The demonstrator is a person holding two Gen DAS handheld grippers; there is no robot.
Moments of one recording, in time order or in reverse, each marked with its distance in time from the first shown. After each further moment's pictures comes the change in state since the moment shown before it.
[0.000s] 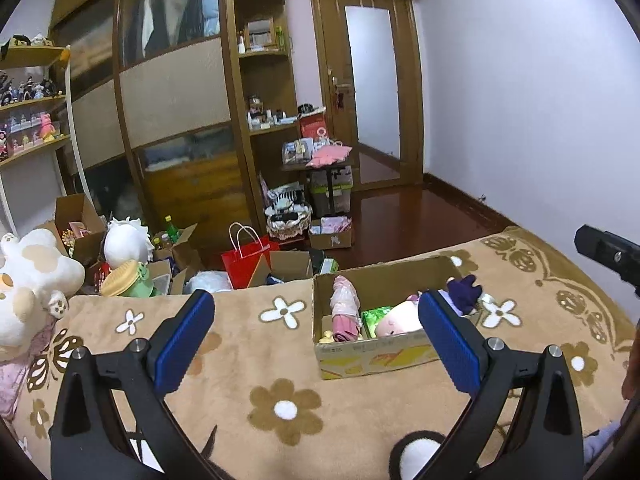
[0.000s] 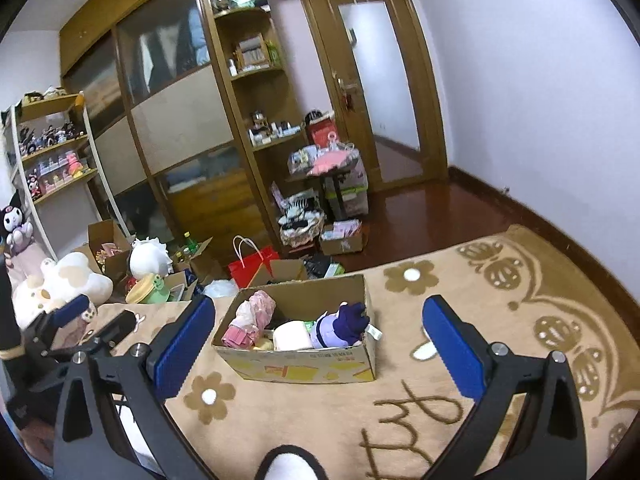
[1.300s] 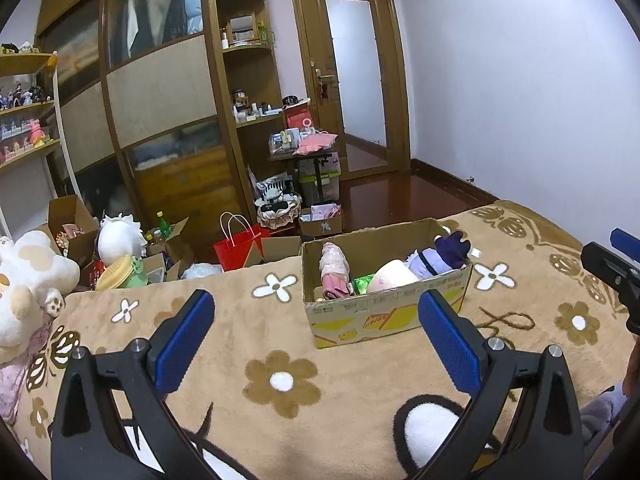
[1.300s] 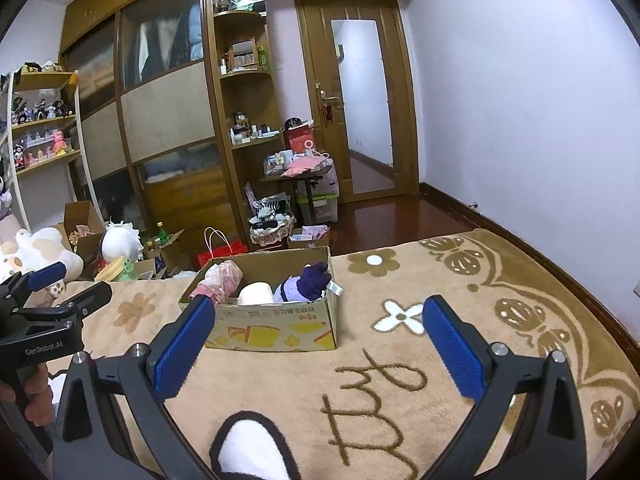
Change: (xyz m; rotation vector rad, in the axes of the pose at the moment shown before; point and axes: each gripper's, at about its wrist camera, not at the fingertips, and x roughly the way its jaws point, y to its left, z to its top) left arm -0.004 -0.010 -0.045 0.059 0.029 -0.029; right arm -0.031 -0.001 -0.064 -0.066 -0.044 -0.121
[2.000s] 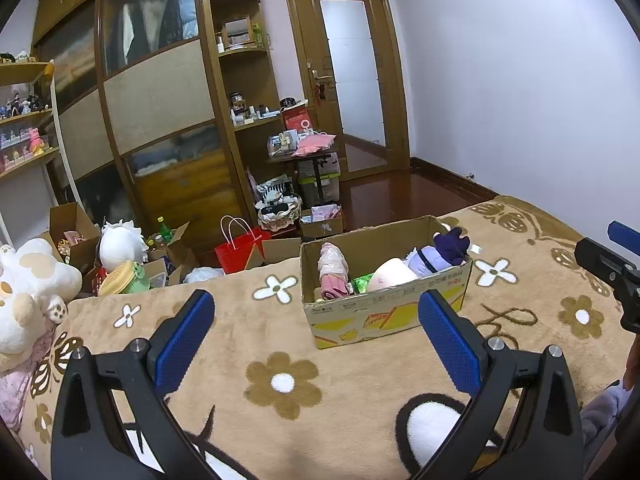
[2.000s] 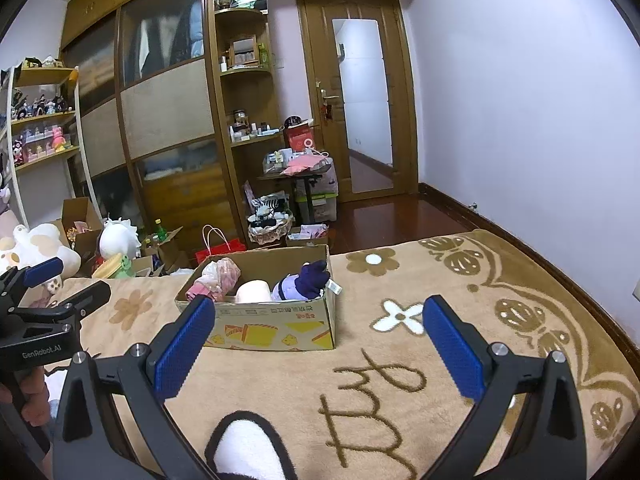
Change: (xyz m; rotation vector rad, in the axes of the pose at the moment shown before) left arm -0.001 -0.008 -0.003 0.025 -0.006 0.007; right arm 0.007 -0.001 -0.004 -0.006 0.002 -0.006
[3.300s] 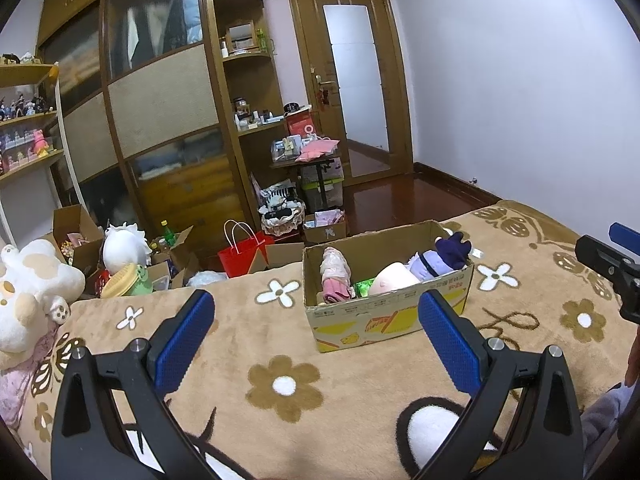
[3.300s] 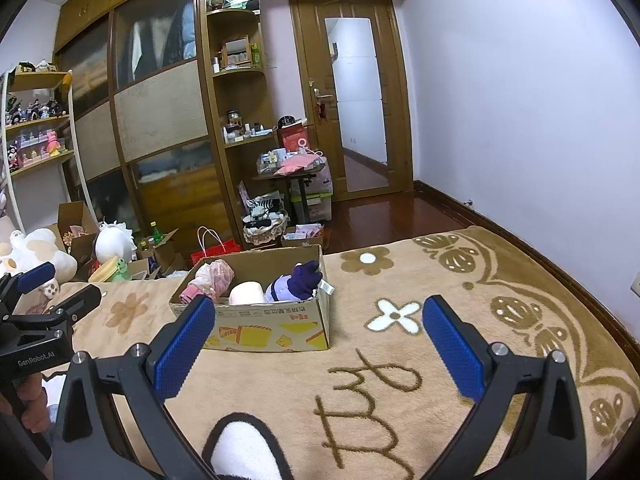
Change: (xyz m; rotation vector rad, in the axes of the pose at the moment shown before) left arm -0.005 0.002 0.000 -0.003 -0.020 0.012; right arm 0.000 -0.004 -0.002 0.012 0.000 -0.010
